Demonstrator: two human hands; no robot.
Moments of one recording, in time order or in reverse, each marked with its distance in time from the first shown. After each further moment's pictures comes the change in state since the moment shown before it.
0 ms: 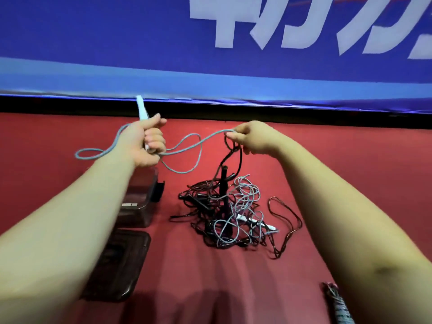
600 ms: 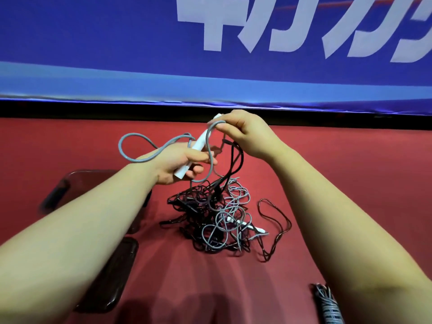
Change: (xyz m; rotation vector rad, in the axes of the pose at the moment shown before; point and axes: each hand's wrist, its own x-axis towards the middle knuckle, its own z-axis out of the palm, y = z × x) left_hand -0.004 -0.068 0.064 0.679 -0.195 -0.093; right_hand -0.022 0.003 -0.016 0.032 0.252 -0.370
